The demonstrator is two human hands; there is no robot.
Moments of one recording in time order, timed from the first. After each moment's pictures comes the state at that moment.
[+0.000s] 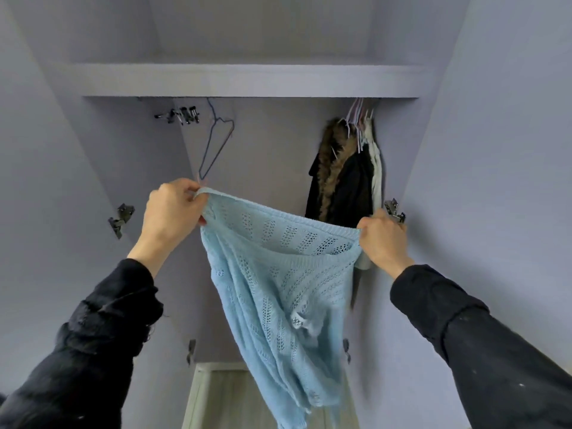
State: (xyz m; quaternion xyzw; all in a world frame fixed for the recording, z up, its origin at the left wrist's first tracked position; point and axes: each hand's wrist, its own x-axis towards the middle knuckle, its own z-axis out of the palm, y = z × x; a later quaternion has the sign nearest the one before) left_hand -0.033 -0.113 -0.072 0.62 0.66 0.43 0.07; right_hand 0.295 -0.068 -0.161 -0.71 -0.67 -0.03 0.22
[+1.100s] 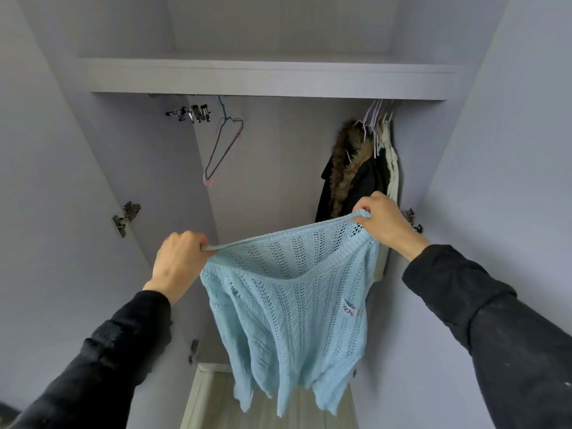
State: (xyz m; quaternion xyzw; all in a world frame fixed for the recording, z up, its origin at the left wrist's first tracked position) left_hand -0.041 -0.097 -0.143 0.63 0.76 0.19 0.00; right_hand 0.290 -0.016 -0.121 -0.60 -0.75 0.10 0.26
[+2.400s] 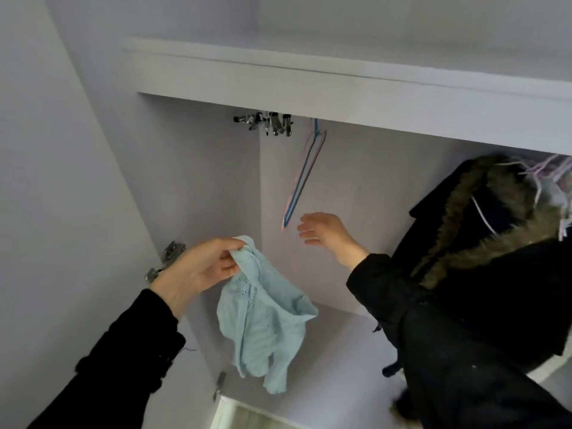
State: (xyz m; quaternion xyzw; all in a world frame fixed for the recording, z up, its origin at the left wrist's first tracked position) left_hand -0.180 0.104 -0.144 0.21 0.59 0.49 0.61; right_hand 0.000 0.227 -0.168 -0.51 -0.56 0.57 0.31
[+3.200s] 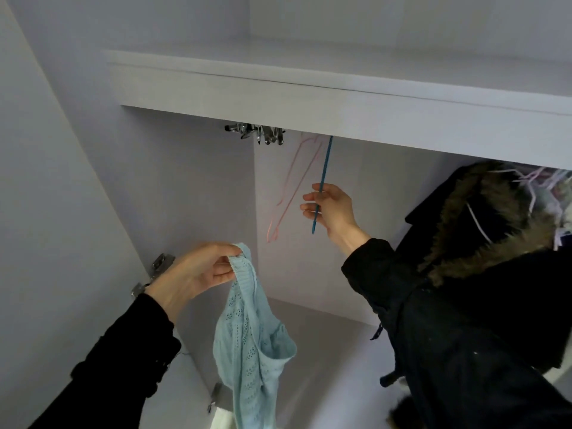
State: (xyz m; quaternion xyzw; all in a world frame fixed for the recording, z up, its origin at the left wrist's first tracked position) left_hand -0.181 0.124 -0.141 0.25 0.63 0.47 0.57; right_hand -0.003 0.251 -0.120 -0.46 -0.47 0.58 0.48
